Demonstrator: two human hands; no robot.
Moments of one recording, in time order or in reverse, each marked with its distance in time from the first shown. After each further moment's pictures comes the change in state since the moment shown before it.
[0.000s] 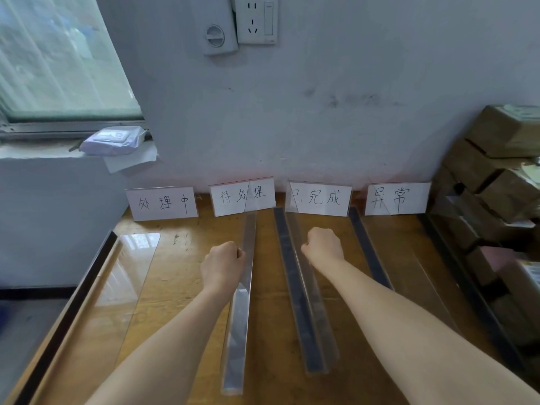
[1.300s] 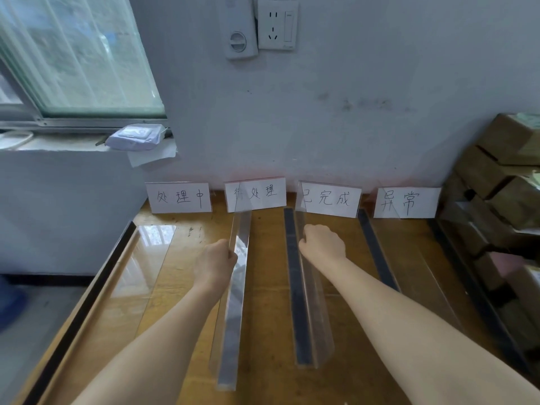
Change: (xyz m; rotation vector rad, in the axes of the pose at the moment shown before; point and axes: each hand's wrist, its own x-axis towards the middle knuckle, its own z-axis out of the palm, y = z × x) left_hand -0.016 -0.034 -0.022 0.014 0.003 0.019; right_hand -0.018 -0.013 0.000 -0.137 0.024 -0.203
